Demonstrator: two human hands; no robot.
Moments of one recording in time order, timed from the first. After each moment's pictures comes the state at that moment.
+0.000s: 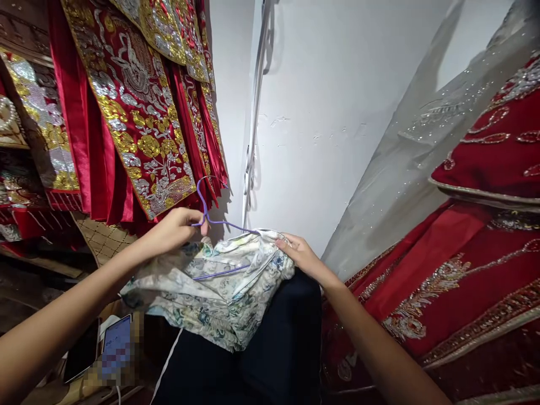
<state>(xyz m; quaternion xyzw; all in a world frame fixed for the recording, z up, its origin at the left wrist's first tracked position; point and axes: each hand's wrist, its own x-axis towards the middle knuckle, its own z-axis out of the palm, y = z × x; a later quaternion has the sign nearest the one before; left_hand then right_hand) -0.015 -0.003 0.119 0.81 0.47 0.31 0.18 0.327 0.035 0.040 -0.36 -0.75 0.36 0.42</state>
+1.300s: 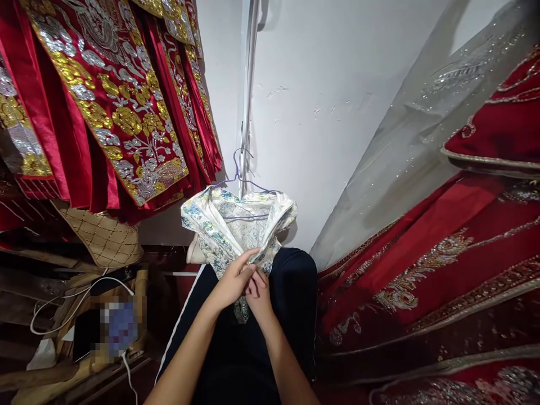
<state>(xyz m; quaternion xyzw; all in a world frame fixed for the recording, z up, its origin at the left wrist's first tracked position) 0.122 -0.034 -0.050 0.57 0.32 0.42 0.63 0.224 -0.027 -0.132 -0.51 -0.61 0.30 0.52</state>
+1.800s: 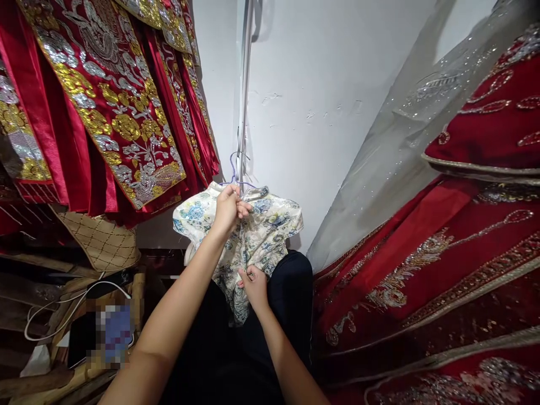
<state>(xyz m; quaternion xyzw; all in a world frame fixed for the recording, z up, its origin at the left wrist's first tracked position) 0.131 0.061 0.080 0.44 0.30 0.65 0.54 0.230 0.000 -0.164 -0.51 -0.49 0.45 0.55</state>
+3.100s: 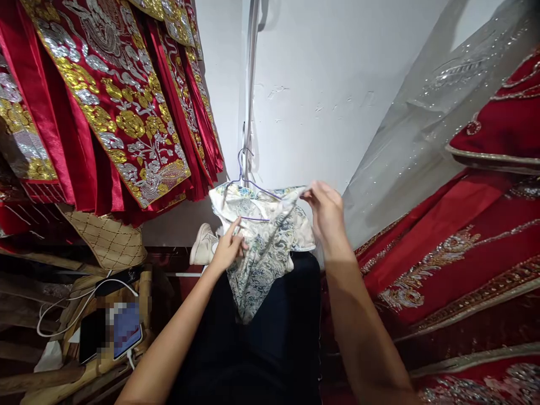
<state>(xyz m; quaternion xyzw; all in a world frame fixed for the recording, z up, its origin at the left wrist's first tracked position) 0.092 0.043 -0.058 0.62 0.40 0.52 0.43 0.326 0.054 0.088 -0.30 -0.55 0.30 0.72</state>
